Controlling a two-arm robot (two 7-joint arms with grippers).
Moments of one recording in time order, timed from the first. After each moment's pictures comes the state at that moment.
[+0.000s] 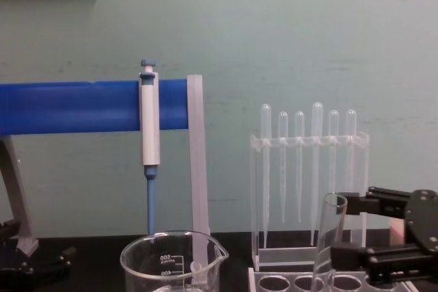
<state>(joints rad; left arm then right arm) -0.20 0.60 0.45 -1.41 -0.25 -0.12 0.03 0.35 0.66 -0.50 -1.43 0.55 -0.20 0.89</state>
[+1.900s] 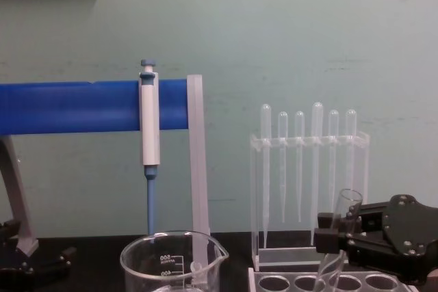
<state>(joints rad) -0.20 0.60 0.45 -1.41 -0.25 -0.12 0.03 0.40 0.63 -0.54 -1.38 0.52 -0.19 0.87</state>
